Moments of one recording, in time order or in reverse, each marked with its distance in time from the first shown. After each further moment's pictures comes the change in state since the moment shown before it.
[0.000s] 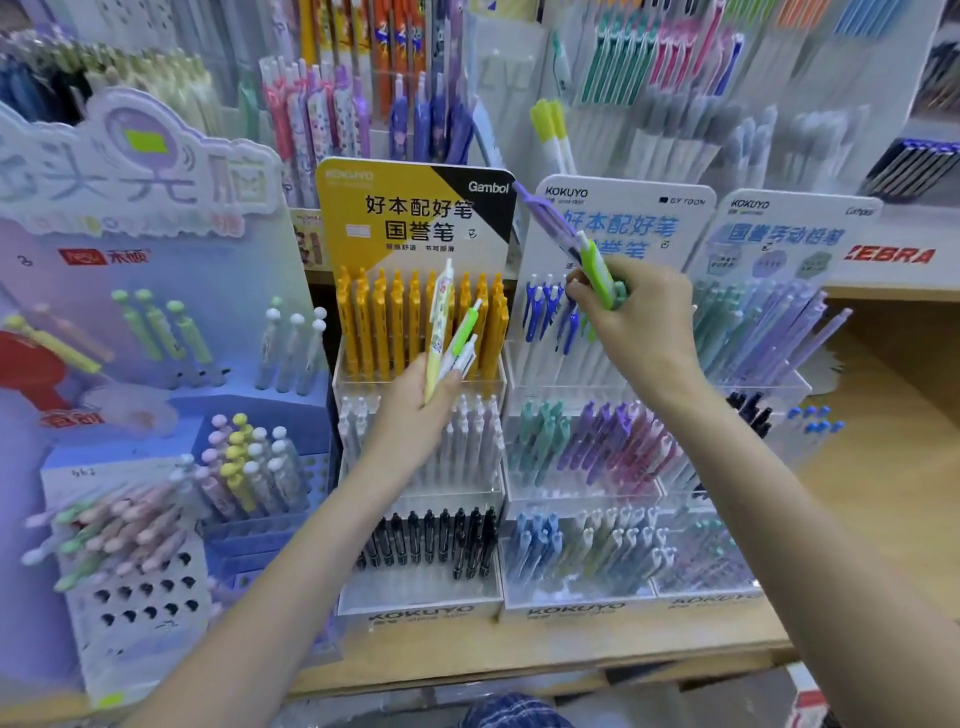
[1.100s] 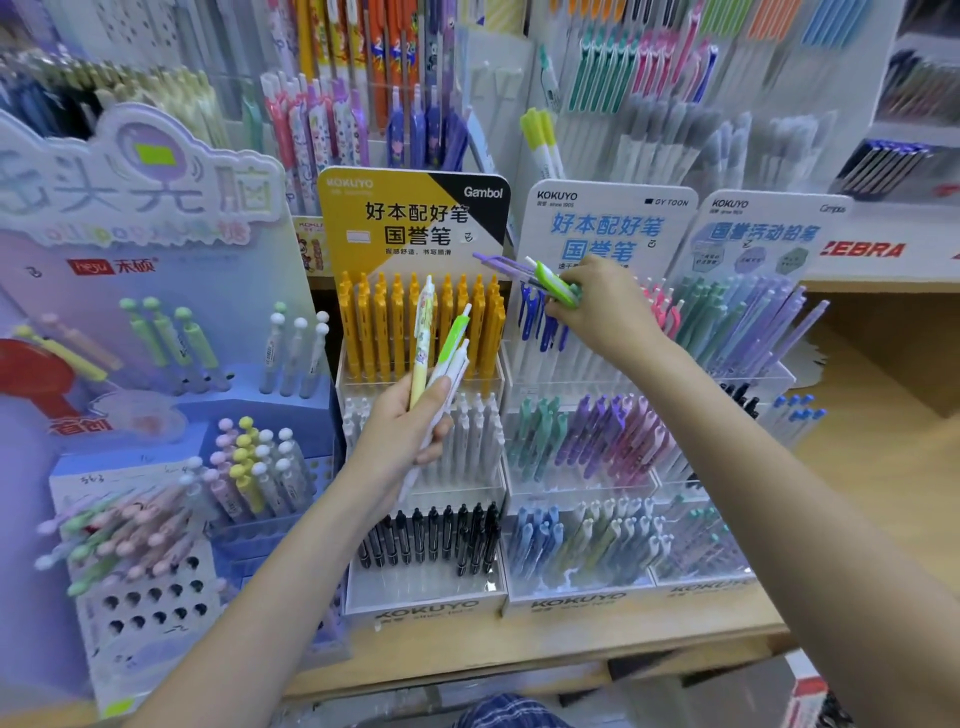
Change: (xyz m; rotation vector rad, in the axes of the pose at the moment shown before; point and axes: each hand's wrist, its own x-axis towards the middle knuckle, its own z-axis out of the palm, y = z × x) left_hand -0.017 -0.001 -0.011 -0.526 -0.104 -0.166; right_hand 0.021 -0.001 0.010 -0.353 -0.362 0.077
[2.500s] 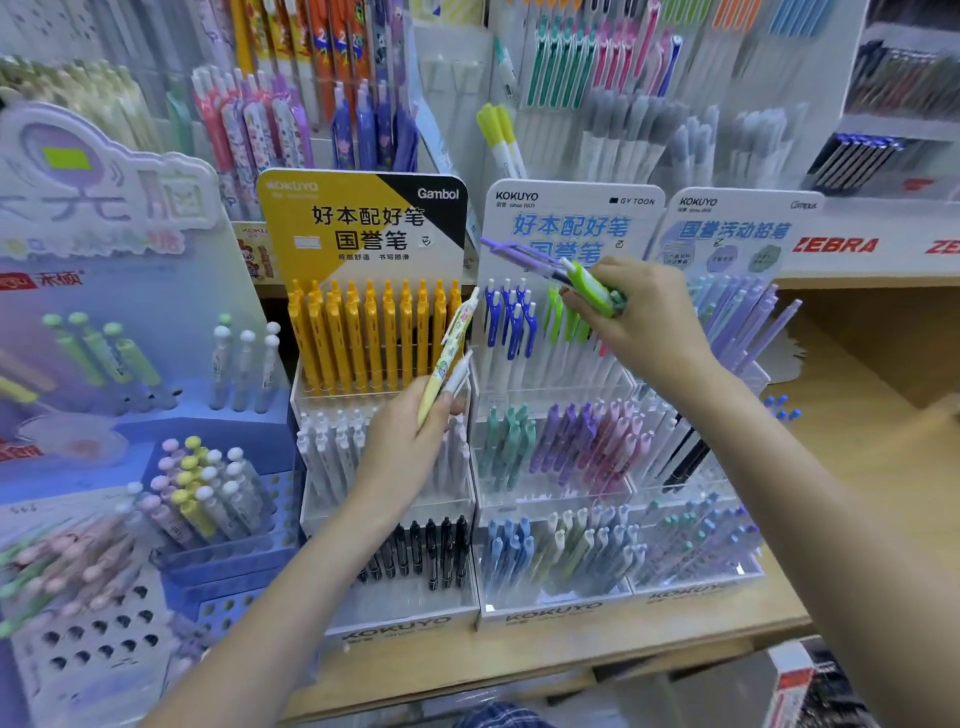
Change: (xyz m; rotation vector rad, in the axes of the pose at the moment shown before) left_hand 0.016 -0.017 0.030 0.694 0.100 0.289; right_hand -0.020 0.047 -0.020 0.162 0.300 -0.329
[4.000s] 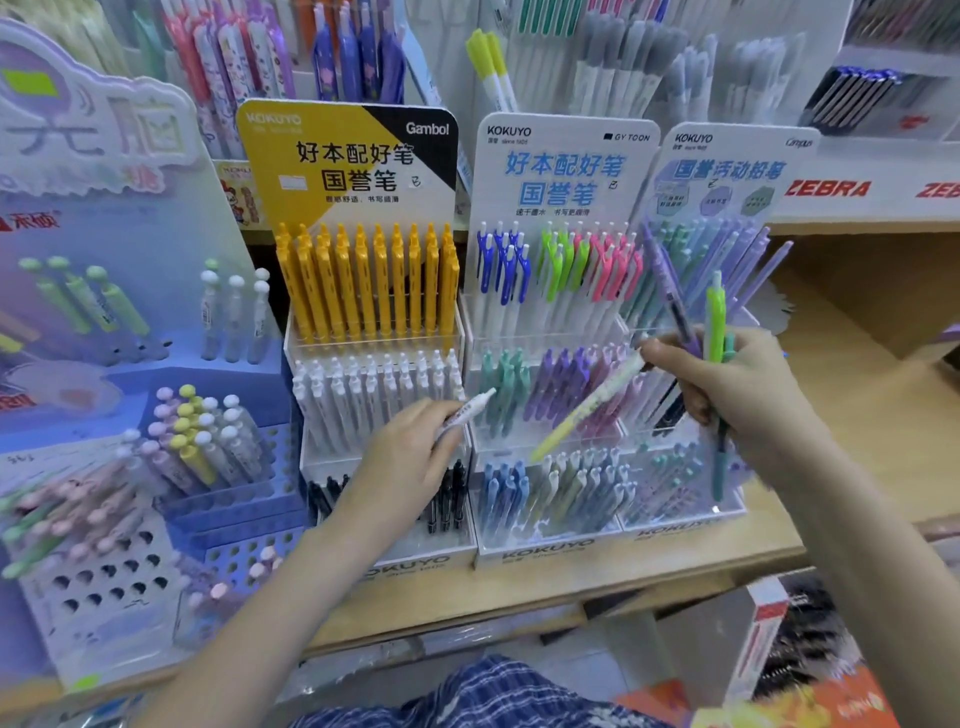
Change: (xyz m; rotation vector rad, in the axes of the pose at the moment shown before) left_hand -0.052 -0.026 0.001 0.362 -0.183 0.290; right_hand -0.103 -0.015 -0.044 0.675 -0.027 0.876
